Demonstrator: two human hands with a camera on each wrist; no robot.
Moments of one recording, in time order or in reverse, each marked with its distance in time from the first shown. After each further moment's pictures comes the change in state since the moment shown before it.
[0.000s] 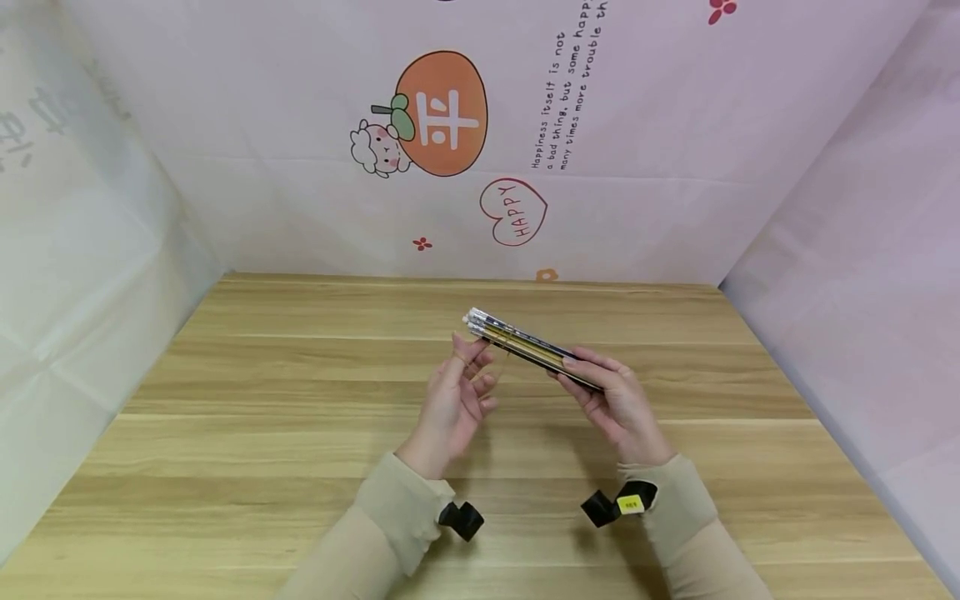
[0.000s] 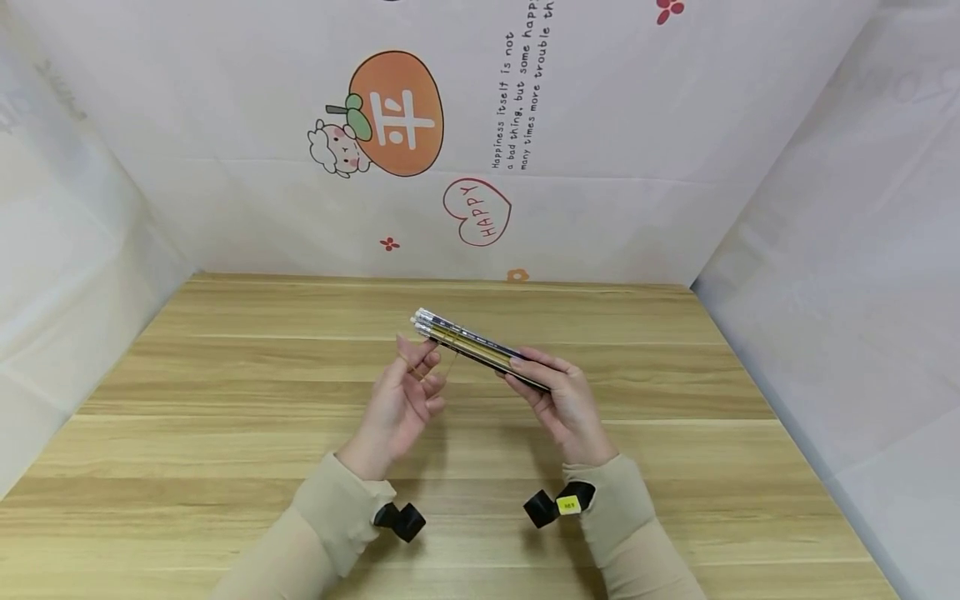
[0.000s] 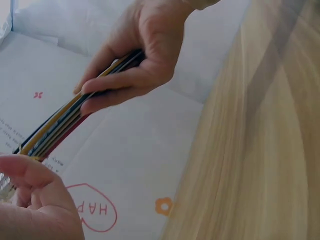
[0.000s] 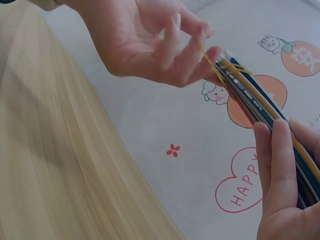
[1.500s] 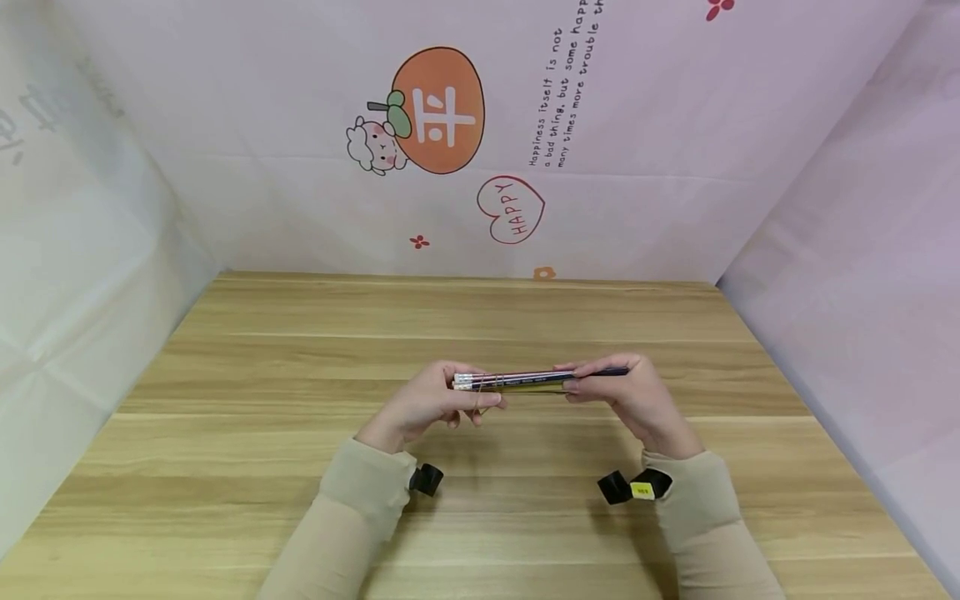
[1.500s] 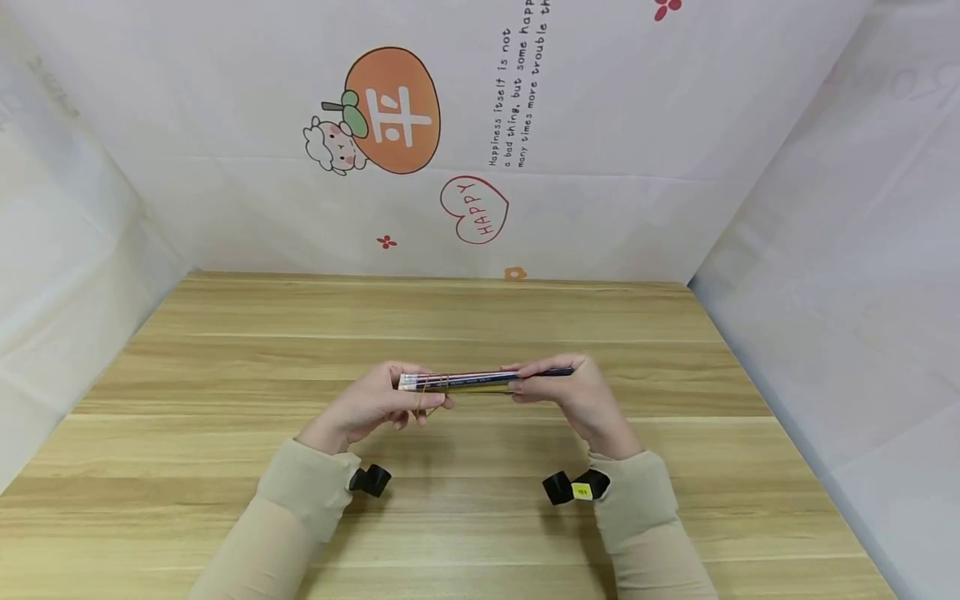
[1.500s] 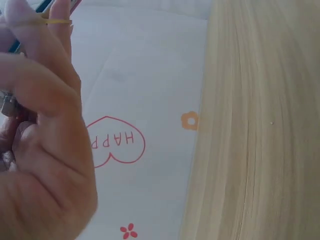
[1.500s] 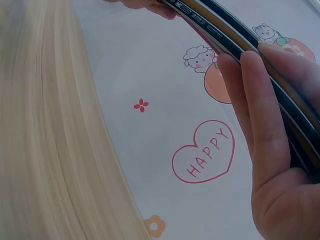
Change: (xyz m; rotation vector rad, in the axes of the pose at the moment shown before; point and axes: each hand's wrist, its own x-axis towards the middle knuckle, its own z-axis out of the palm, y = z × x) left_hand 0.008 0.033 -0.033 0.762 -0.358 -0.224; right_hand -0.006 -0.022 -0.016 -0.504 -0.346 -0.174
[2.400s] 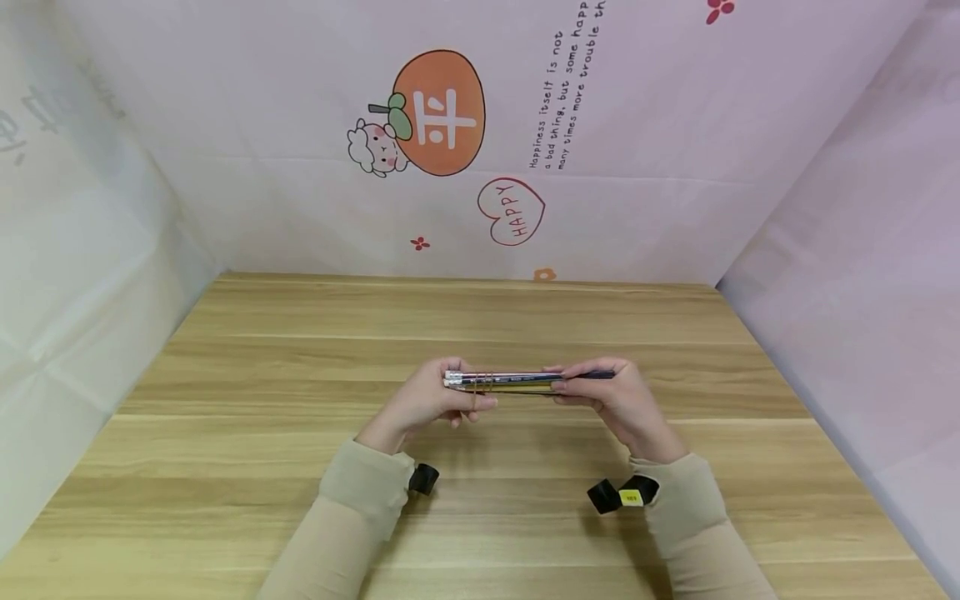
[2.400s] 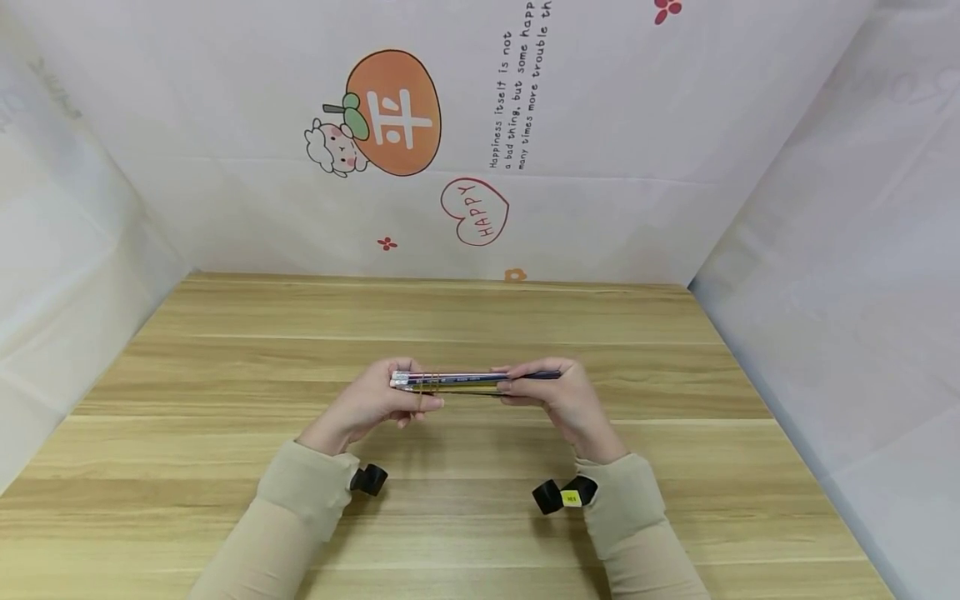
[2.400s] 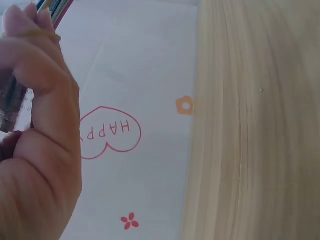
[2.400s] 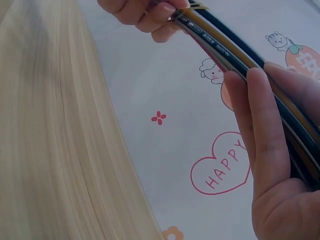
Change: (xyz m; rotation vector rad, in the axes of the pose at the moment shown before) left_hand 0.005 -0.007 -0.006 0.030 0.106 0.027; right_hand 0.005 0.011 0.010 0.059 0.051 0.046
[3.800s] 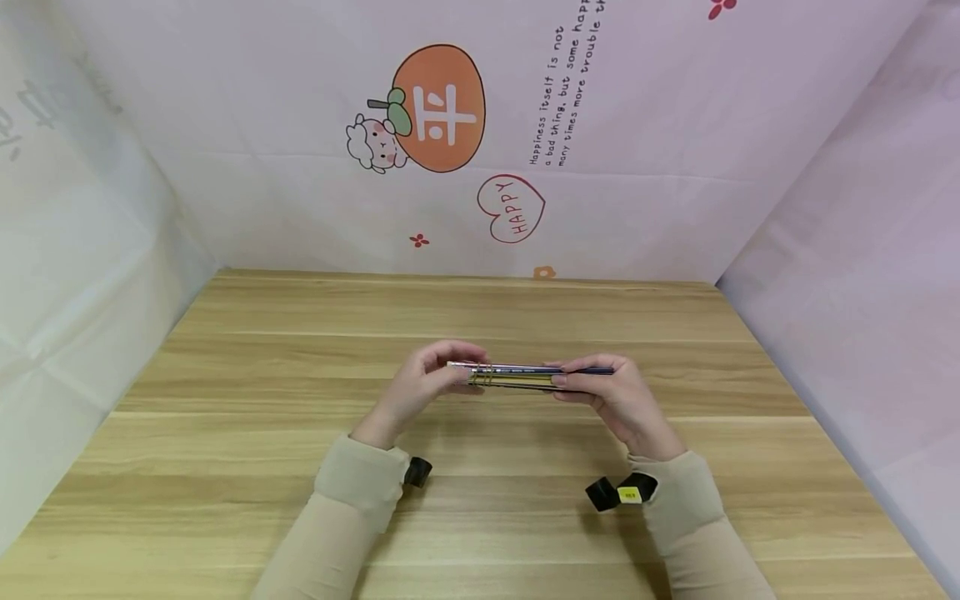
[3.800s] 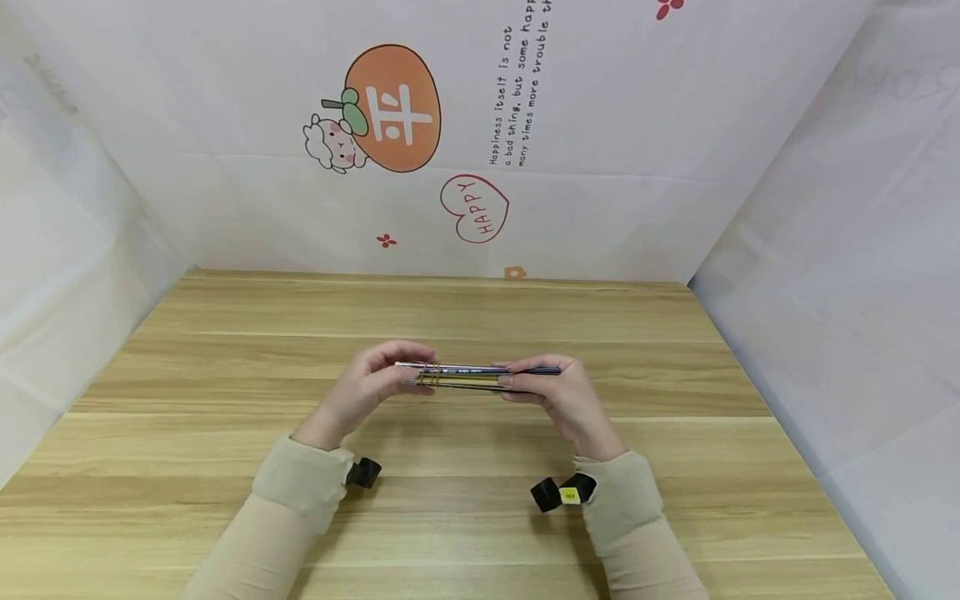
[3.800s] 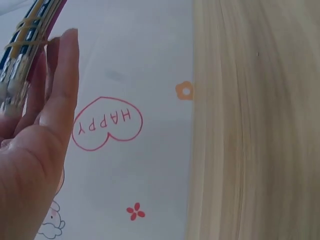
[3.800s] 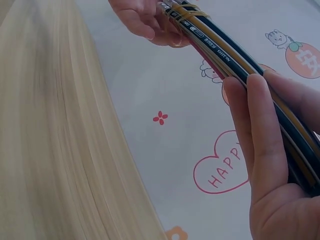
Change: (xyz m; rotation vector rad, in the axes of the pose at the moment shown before) left_hand -0.003 0.002 -0.005 -0.039 0.007 0.320; right_hand 0.002 0.000 -0.001 0.025 0.045 0.045
